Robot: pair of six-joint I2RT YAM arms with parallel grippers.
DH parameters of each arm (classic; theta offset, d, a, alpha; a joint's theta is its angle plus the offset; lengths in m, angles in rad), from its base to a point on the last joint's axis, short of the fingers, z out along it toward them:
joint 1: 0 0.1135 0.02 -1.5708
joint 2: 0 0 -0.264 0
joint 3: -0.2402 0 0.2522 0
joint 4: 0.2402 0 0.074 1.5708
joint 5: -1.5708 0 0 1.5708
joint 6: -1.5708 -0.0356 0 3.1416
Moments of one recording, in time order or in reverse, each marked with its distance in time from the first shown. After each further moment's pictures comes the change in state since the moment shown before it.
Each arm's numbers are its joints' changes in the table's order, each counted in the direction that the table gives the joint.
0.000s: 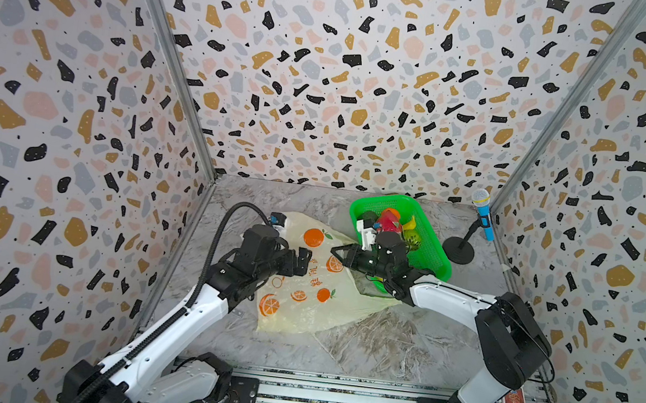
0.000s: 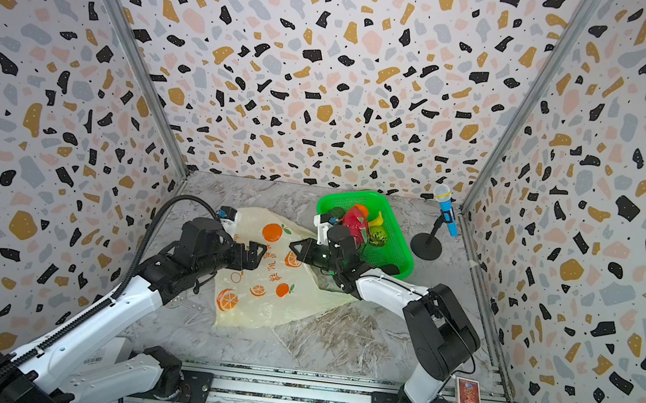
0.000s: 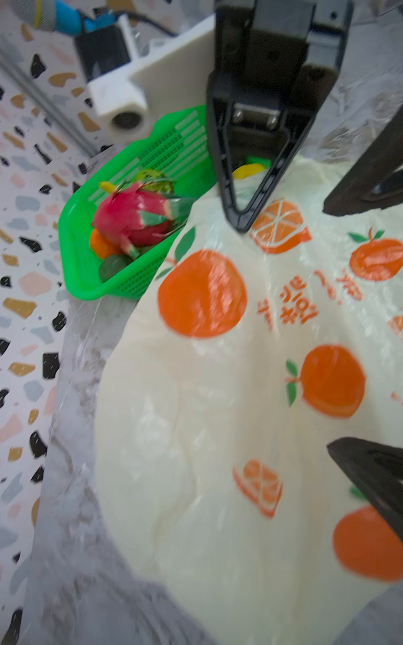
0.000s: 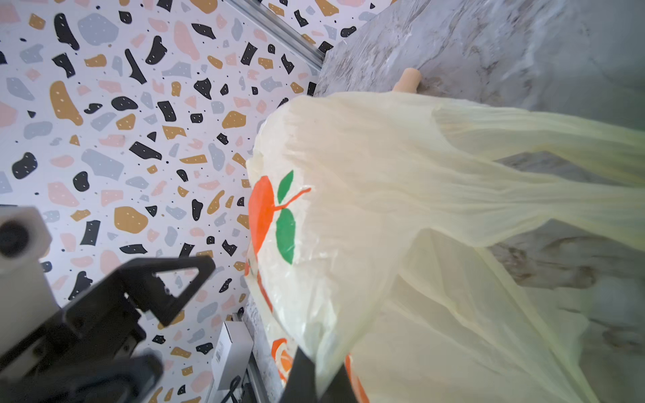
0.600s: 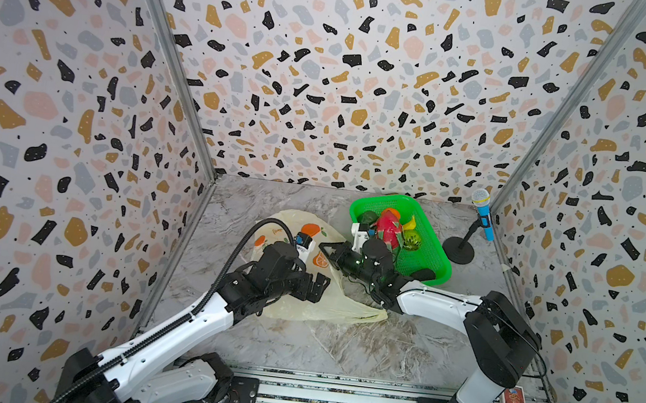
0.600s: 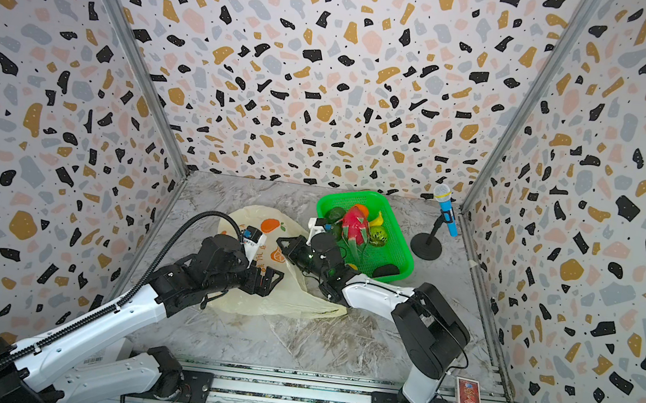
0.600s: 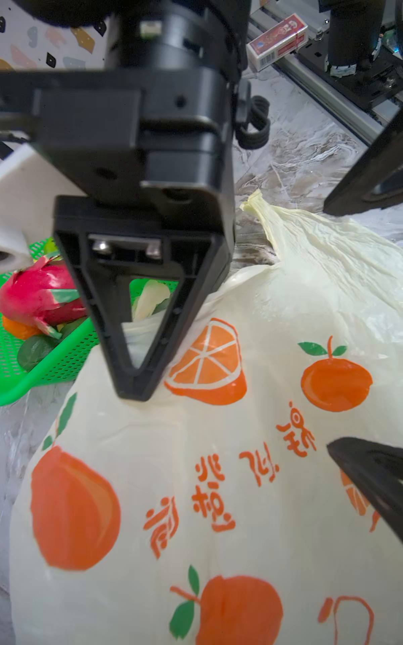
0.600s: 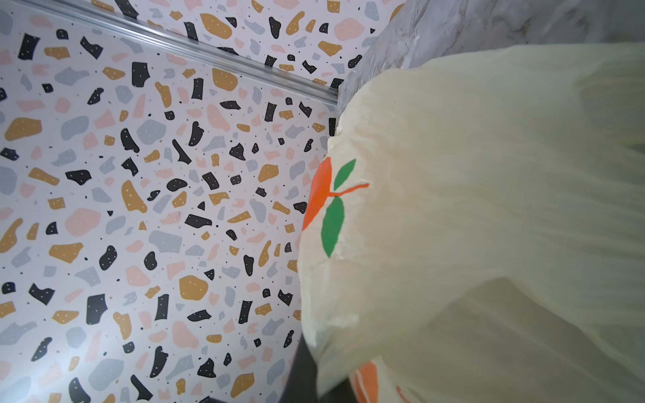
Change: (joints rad) left arm -0.190 -0.007 0.038 0.029 -0.027 -0.021; right arm 0.110 0.041 -0.014 -0.156 -0.230 -0.352
